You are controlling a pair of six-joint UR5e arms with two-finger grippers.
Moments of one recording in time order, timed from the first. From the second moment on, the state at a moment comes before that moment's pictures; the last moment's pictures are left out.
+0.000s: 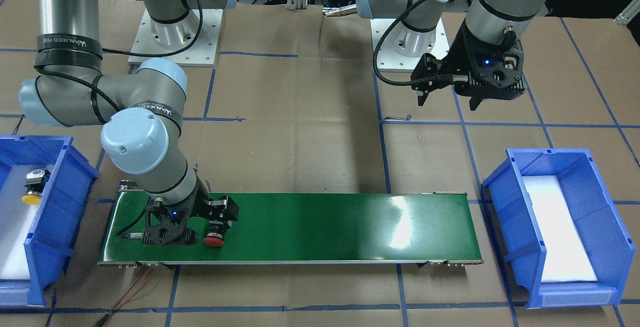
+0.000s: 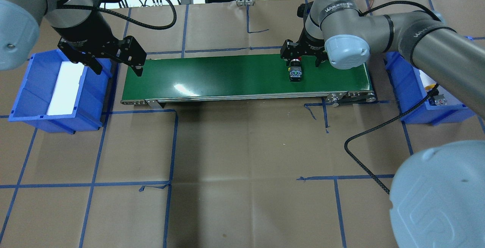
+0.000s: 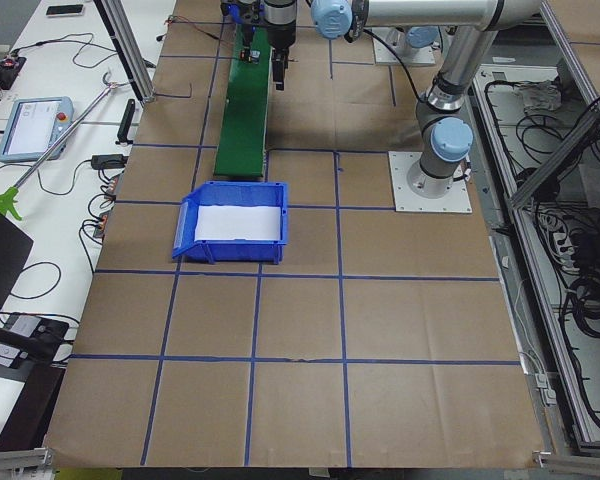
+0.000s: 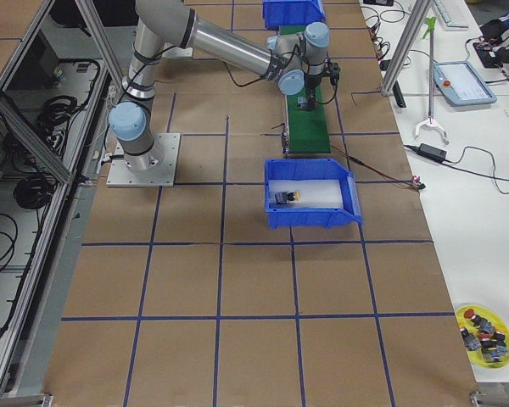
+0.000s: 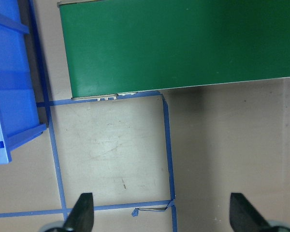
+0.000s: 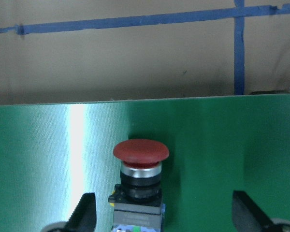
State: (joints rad) left arm -1.52 -1.57 -1.59 -1.56 1.58 0.14; right arm 1.64 -1.11 1.61 -2.15 -1.47 0.11
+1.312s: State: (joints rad) left arm -1.52 -1.57 -1.59 -1.56 1.58 0.14; right arm 1.50 -1.25 1.59 -2.02 -1.64 0.00
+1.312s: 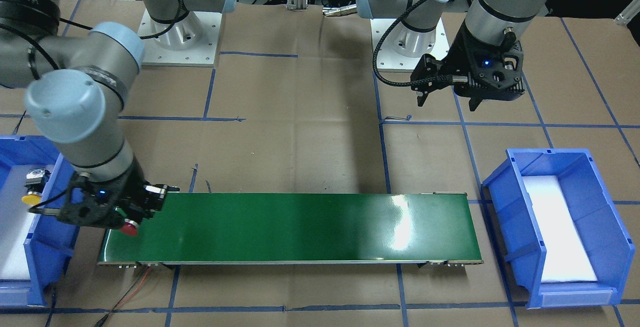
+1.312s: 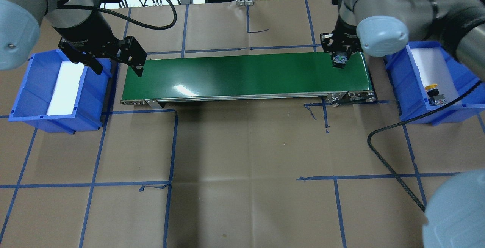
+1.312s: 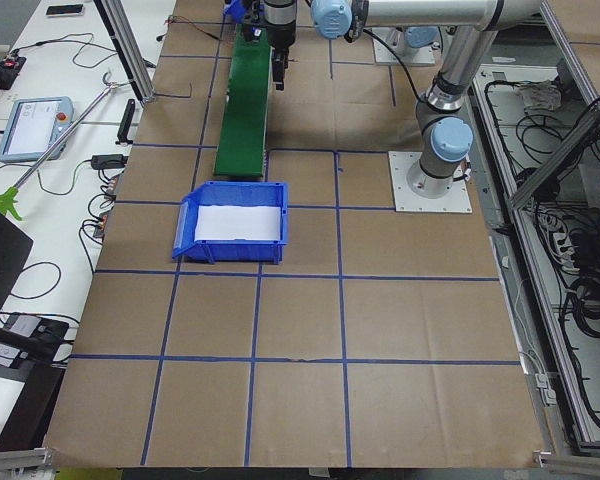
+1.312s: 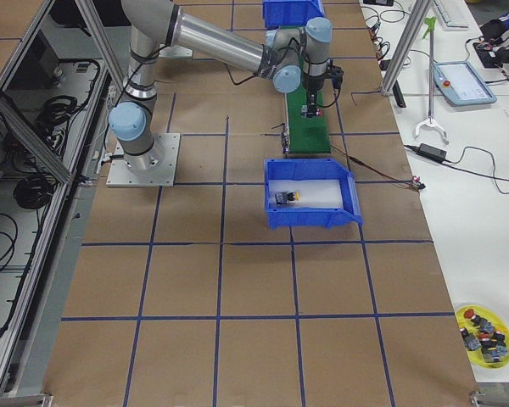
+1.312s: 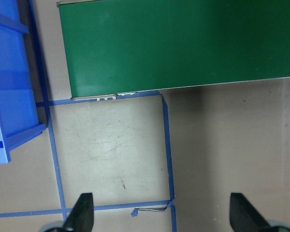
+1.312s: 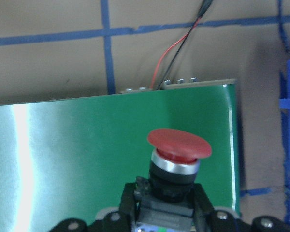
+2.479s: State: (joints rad) left arm -1.52 -1.57 -1.59 -1.56 1.58 0.14; right arm 1.09 -1.00 1.23 -1.74 -1.55 -0.74
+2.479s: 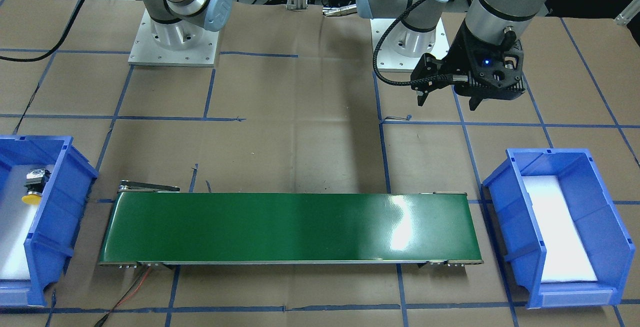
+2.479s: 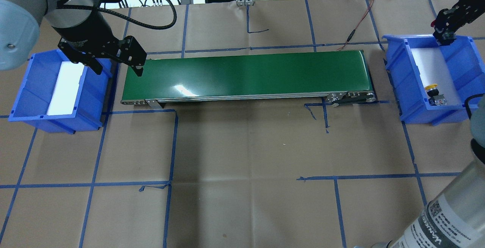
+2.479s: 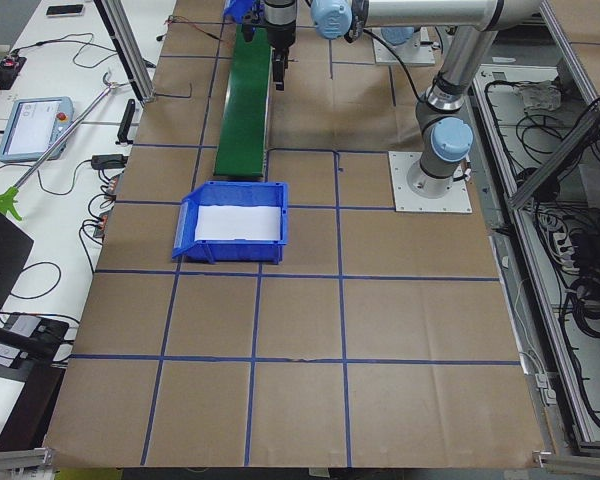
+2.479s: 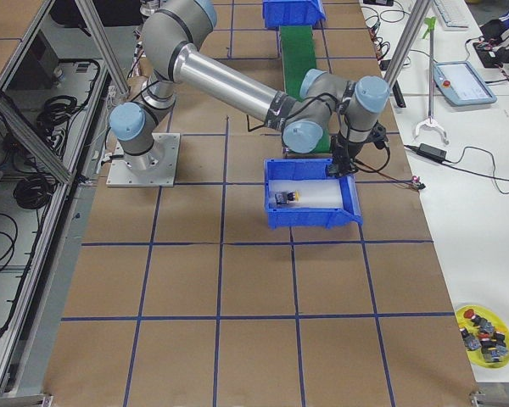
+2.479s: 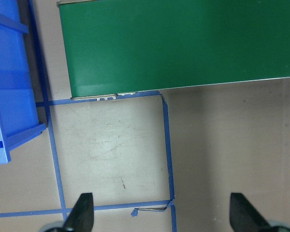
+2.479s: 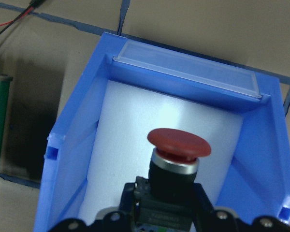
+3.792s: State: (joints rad) left arm -1.52 -1.57 -1.59 -1.56 1.58 0.14; right arm 1.09 -0.98 1.42 -1.93 -1.58 -0.75
